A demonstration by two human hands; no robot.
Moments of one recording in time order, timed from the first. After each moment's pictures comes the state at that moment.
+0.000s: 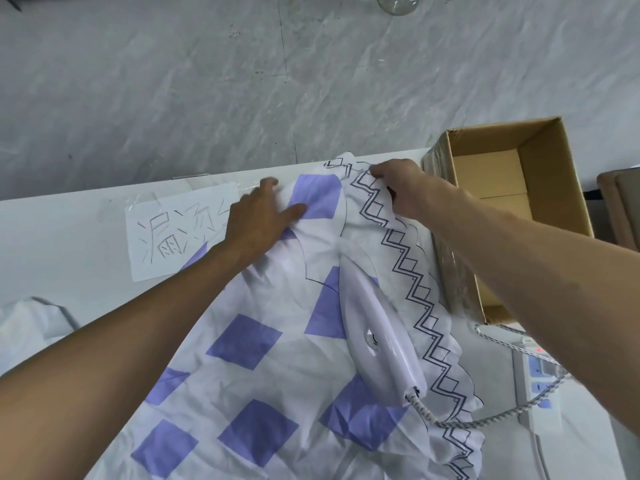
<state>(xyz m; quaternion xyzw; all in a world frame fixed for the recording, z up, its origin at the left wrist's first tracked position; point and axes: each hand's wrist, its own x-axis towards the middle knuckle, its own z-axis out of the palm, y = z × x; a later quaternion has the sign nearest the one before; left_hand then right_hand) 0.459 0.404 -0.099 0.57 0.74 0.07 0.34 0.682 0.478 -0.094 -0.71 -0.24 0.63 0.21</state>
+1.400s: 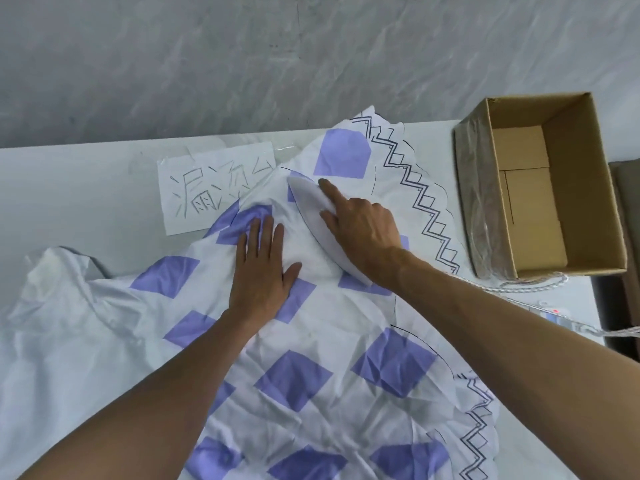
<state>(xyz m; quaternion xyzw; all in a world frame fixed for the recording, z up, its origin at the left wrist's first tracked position) 0.393 0.235 -0.178 0.73 0.67 -0.02 0.11 0.573 0.323 -0.074 -0.60 -0.77 0.19 -0.05</state>
